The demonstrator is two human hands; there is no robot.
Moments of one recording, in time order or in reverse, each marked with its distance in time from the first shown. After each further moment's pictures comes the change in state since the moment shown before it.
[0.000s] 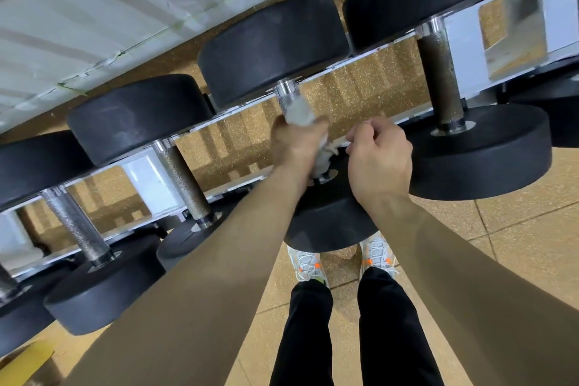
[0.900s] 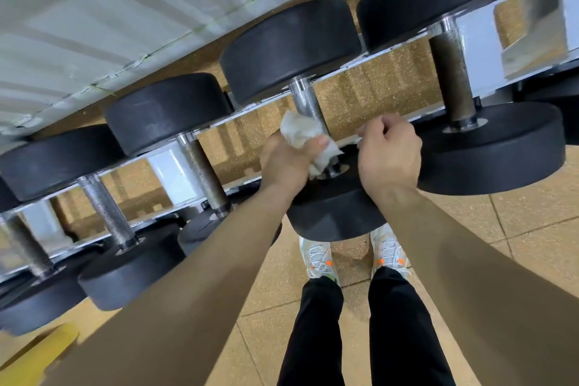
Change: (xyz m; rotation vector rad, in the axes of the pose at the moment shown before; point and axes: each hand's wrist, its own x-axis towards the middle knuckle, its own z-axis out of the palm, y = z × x) left_hand -0.022 -0.019 -0.044 0.339 0.045 0.212; right_hand -0.001 -0.003 0.001 -0.013 0.001 0.054
